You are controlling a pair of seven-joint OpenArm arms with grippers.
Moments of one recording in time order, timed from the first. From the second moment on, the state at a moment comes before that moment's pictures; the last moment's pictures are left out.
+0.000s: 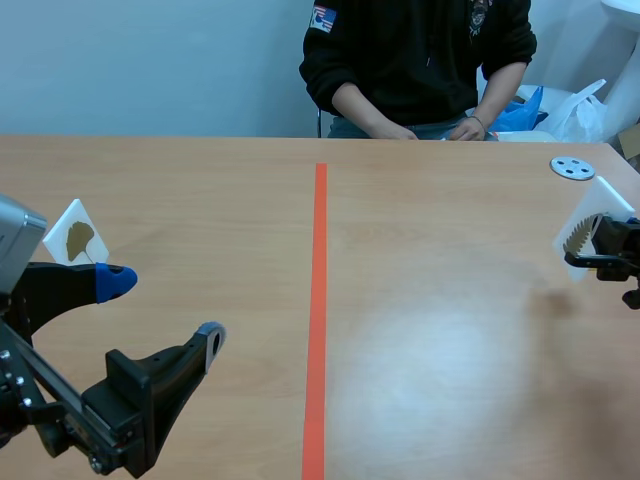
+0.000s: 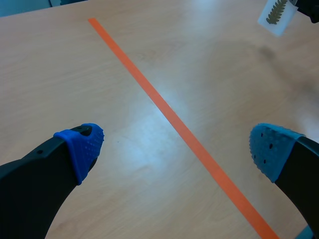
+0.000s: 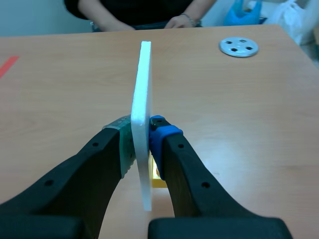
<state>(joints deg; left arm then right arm) 41.3 -27.8 1.2 116.8 -18.5 -20.7 -0.2 4.4 25.1 6.3 50.4 20.4 20.9 21.7</state>
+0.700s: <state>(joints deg) 41.3 -27.8 1.2 116.8 -18.5 -20.7 -0.2 10.2 22.7 3.6 40.1 14.3 16.7 24.9</state>
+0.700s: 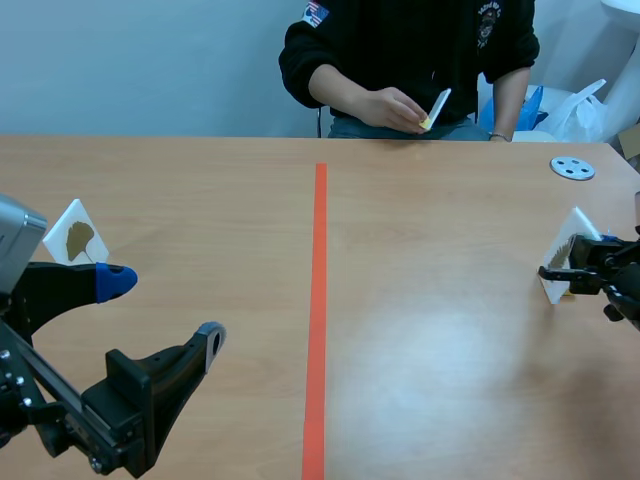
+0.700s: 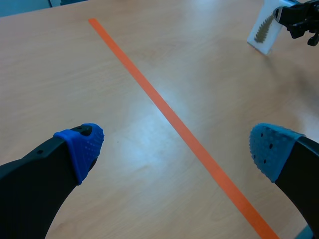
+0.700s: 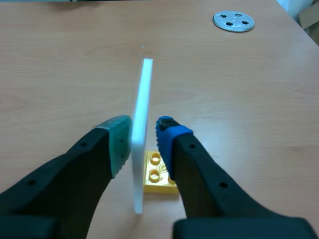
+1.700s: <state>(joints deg) 41.3 -27.8 1.2 116.8 -18.5 -20.7 -0.2 -27.9 31.7 5.6 94.3 14.5 23.0 31.5</state>
